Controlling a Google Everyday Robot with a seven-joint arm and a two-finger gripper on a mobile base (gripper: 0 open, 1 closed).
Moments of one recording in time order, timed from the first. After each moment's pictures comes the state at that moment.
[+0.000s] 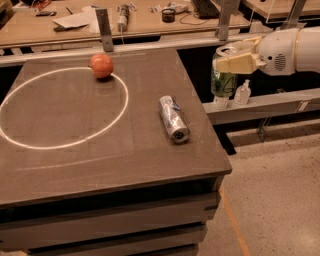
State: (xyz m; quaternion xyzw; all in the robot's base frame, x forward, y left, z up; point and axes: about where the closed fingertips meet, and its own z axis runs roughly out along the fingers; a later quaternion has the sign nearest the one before) arm 0.621 -0.173 0.974 -0.71 -0.42 -0.52 0.24
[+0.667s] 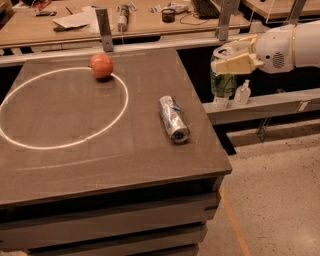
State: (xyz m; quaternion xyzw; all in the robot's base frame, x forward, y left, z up) arm 0.621 -0.166 0.972 -0.70 -0.46 -0.50 0.22
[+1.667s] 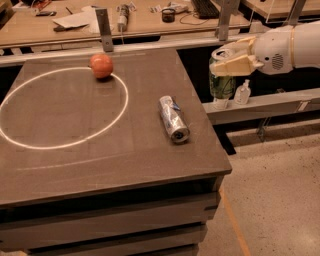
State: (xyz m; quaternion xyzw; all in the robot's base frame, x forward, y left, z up) arm 0.617 -0.162 0.969 -0.70 -0.47 -0.49 0.23
